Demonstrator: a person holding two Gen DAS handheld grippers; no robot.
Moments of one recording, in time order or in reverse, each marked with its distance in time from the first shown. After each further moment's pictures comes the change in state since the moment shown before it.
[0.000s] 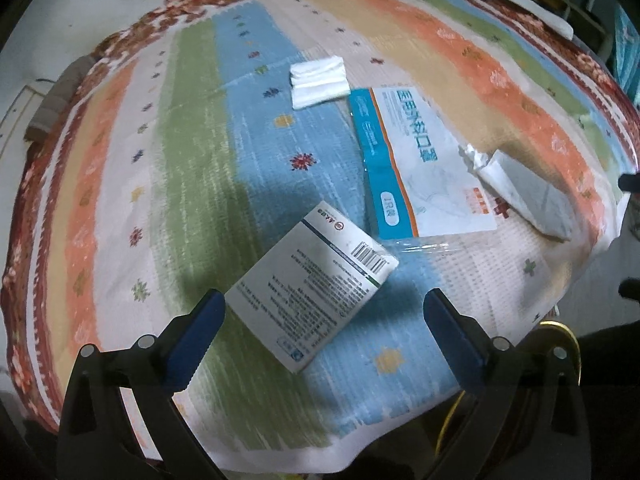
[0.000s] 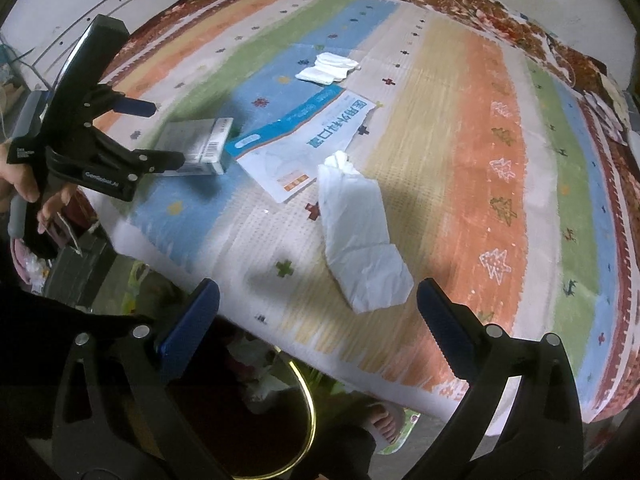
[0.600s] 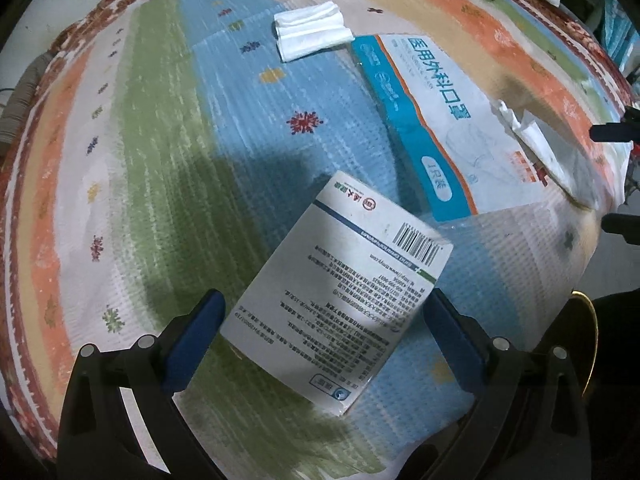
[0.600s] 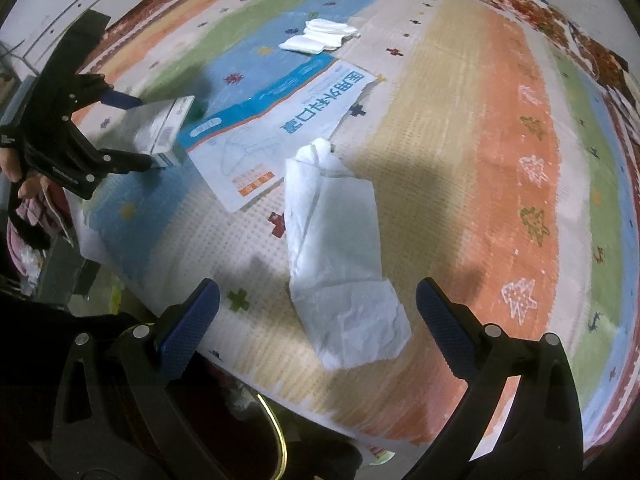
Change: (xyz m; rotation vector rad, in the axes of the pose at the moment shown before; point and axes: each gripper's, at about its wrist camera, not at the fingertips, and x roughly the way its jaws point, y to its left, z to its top) left arm 0.051 0.023 0.005 0.085 0.103 -0.090; right arm 0.067 -0.026 0.021 -0.035 0.084 0.032
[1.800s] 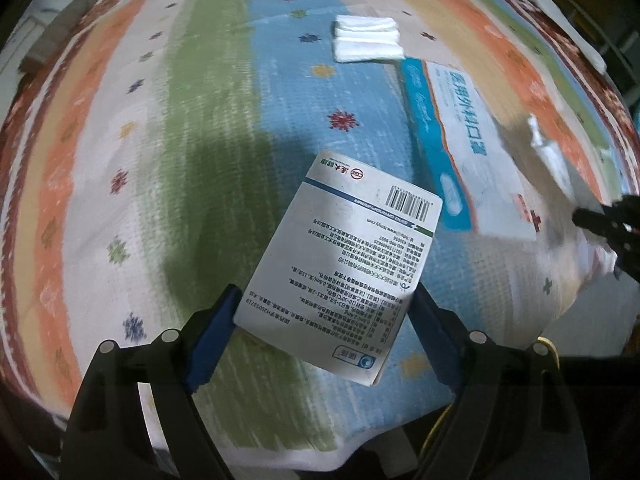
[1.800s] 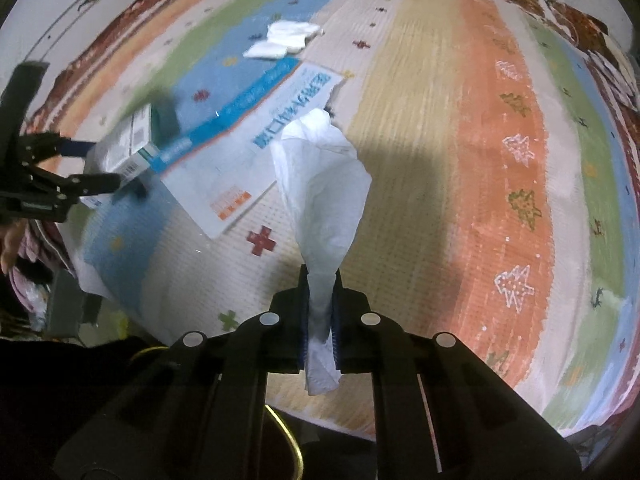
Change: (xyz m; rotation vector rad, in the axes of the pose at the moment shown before) left arm -0.027 0.008 -0.018 -0.280 0.006 0.009; right arm -0.003 -0.014 0.010 0.132 0.008 -0.009
